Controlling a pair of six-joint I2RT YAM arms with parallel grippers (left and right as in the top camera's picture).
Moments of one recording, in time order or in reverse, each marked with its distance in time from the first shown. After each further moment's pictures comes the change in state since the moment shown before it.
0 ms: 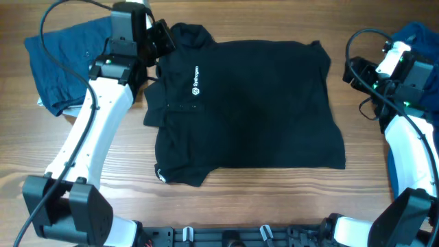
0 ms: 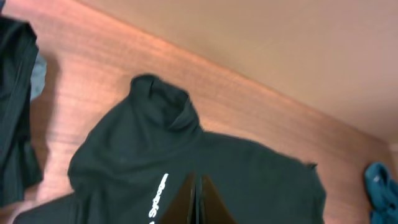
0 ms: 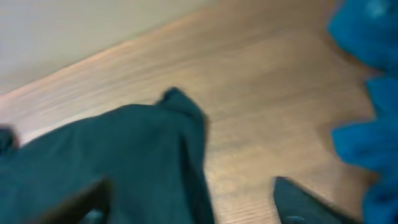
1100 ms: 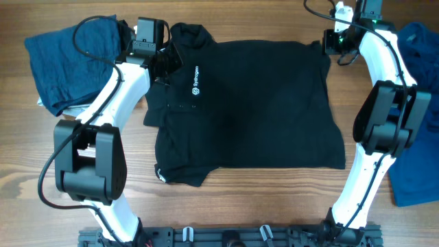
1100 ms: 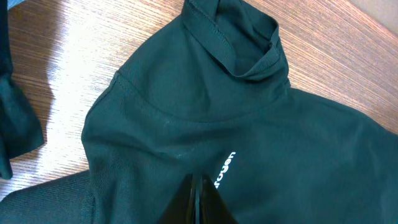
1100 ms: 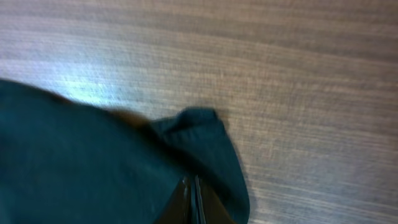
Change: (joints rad) left arm 0.000 0.272 -0.001 -0.027 -0.029 0.000; right arm 0.153 0.848 0.958 -0.551 0.032 -0.320
